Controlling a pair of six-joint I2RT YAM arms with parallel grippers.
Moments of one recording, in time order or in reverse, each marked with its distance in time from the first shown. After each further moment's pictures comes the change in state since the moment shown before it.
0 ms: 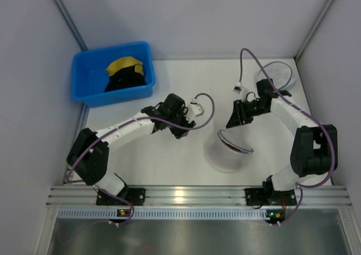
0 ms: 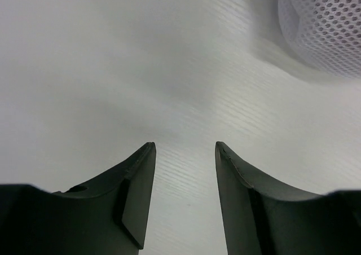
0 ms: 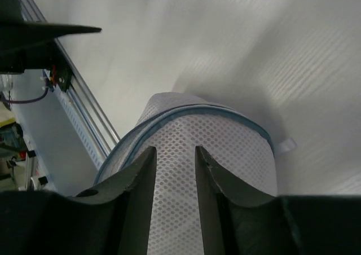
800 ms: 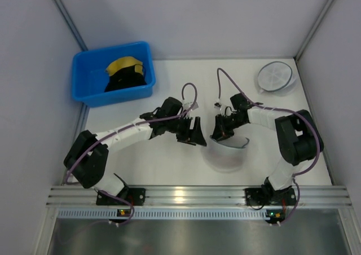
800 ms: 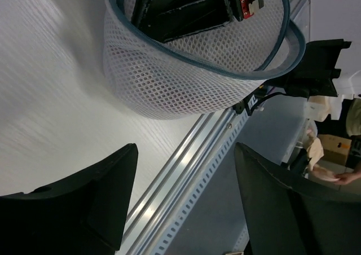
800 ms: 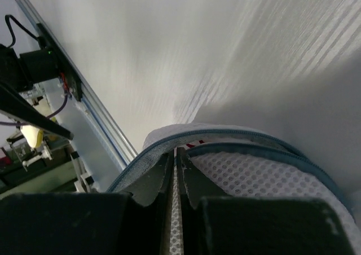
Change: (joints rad) left arm 0.053 -0.055 -0.115 0.211 0.464 -0.929; right arm 0.254 0.158 -0.168 0.319 0.032 0.373
